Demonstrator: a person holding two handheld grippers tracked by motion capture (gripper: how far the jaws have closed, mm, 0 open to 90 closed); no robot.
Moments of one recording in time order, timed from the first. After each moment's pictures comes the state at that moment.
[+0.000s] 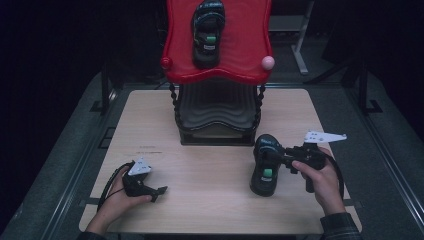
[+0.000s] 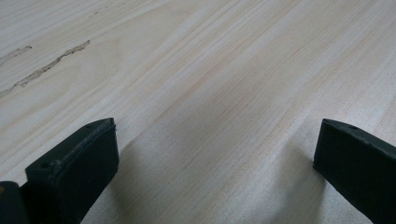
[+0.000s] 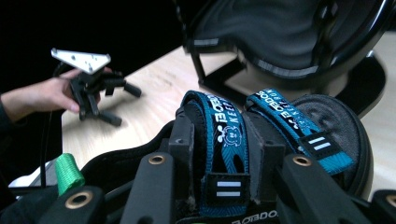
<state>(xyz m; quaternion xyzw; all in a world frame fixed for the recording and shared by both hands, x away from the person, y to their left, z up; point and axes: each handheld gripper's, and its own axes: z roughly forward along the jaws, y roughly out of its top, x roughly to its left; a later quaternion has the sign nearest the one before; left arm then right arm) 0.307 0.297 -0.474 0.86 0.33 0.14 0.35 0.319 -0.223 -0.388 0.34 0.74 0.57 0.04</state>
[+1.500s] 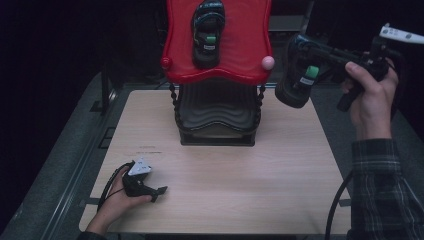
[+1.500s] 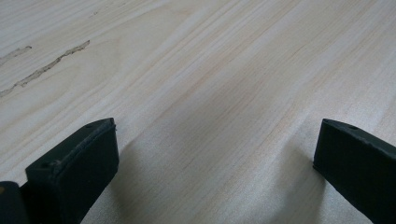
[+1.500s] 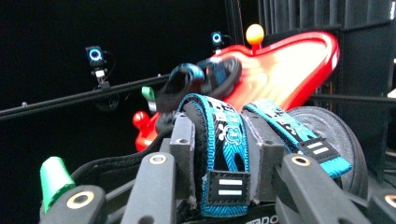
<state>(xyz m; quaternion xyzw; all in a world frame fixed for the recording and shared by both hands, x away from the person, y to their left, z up) 0.307 0.297 -0.474 0.87 0.33 0.14 0.35 0.379 -0.272 -0.170 0.29 0.64 0.70 0.15</state>
